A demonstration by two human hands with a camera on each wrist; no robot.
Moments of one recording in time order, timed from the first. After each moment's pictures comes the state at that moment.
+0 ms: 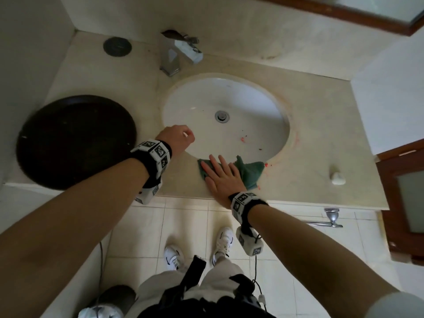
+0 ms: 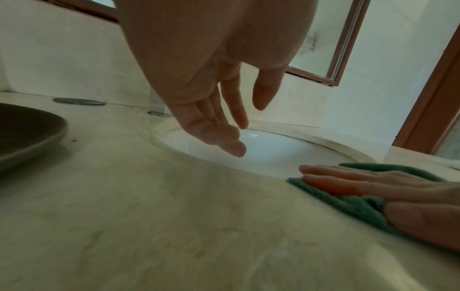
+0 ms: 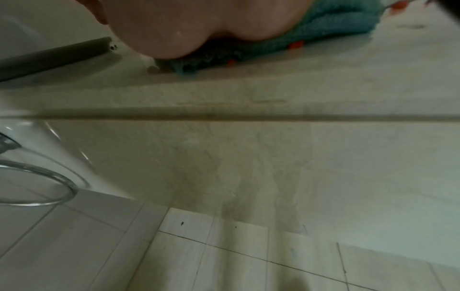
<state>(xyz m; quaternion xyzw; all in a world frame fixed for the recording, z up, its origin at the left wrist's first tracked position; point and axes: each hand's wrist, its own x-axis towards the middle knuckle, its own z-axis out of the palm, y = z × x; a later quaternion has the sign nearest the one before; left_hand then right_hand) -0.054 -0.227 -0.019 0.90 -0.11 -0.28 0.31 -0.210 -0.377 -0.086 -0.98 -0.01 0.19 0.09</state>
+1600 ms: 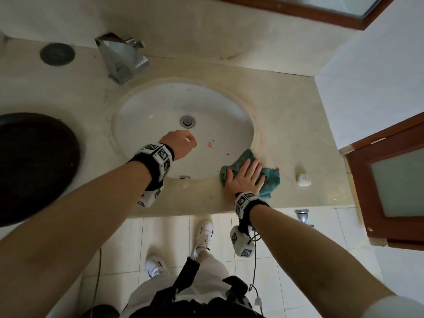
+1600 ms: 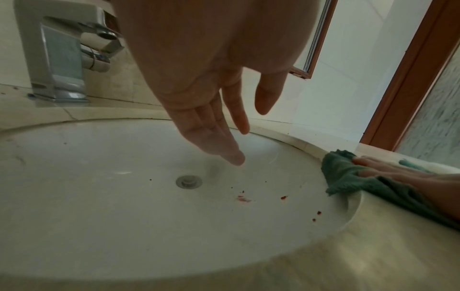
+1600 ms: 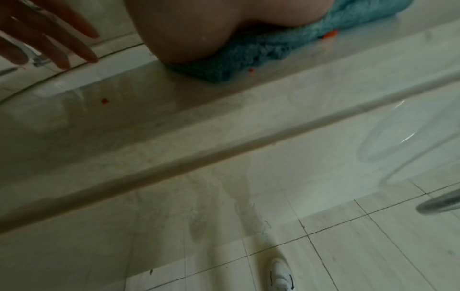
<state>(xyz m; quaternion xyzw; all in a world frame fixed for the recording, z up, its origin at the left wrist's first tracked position) -0.048 -0.356 -0.036 0.88 -0.17 -0.33 0.28 -0.222 -0.501 -0.104 -0.90 0.41 0.12 0.08</state>
